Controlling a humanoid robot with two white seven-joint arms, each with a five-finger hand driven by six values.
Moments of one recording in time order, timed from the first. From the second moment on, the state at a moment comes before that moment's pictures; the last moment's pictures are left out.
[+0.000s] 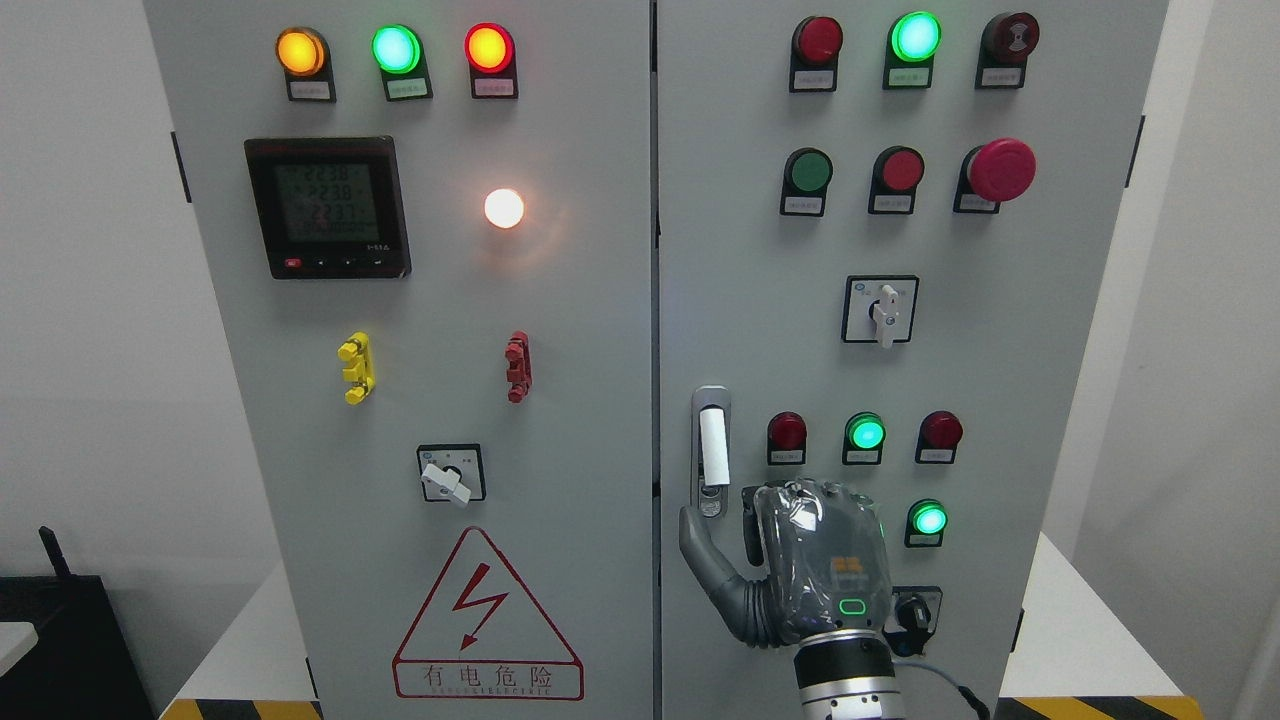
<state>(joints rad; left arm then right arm) -0.05 -0.04 0.00 0.00 0.12 -0.12 -0.14 -0.43 0.15 0.28 -1.79 1.39 0.23 0.01</state>
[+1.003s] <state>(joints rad) -0.05 -0.04 0.00 0.00 0.12 -0.12 -0.14 -0.47 0.15 0.27 -1.75 1.41 0.23 0.03</state>
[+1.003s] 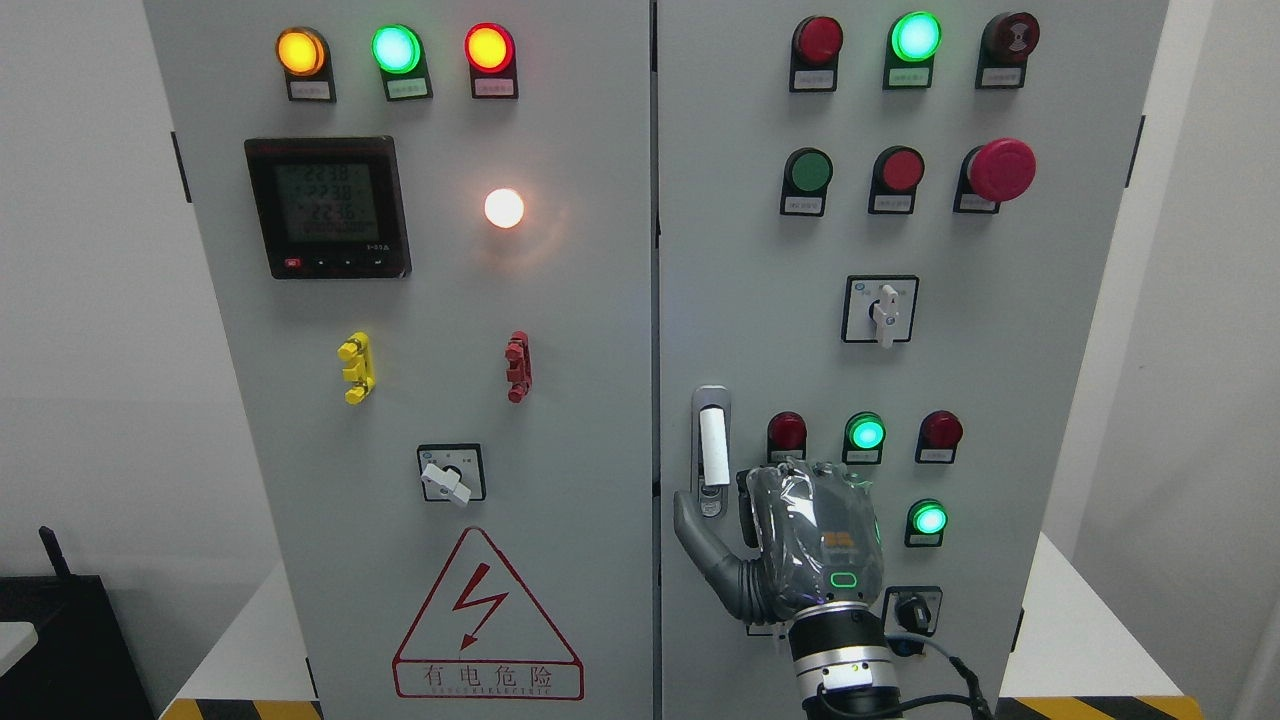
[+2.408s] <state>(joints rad) -0.05 -0.04 0.00 0.00 0.12 -0.12 -0.14 -0.49 0.15 0.25 -1.73 1.41 0.26 0.03</state>
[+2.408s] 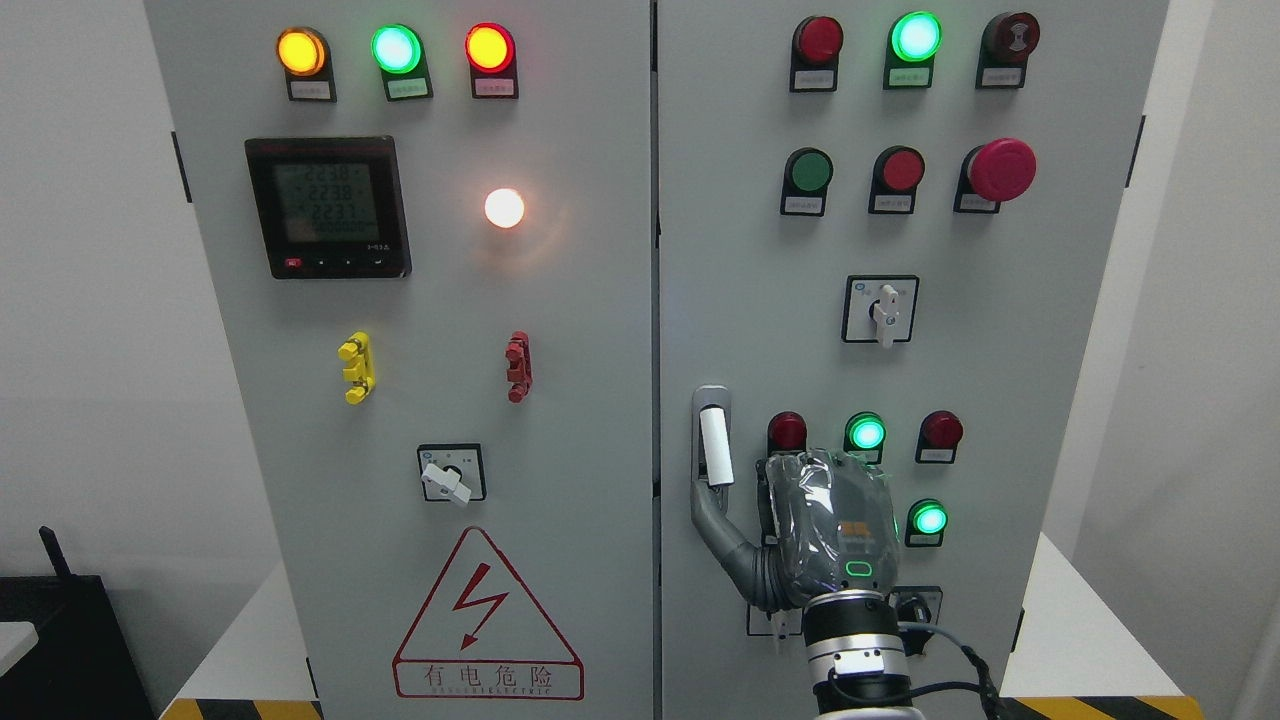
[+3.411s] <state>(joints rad) -0.05 -0.04 0.00 0.00 0.12 -0.12 -0.14 -0.48 0.14 0.22 -1.75 1.41 0.26 0.02</state>
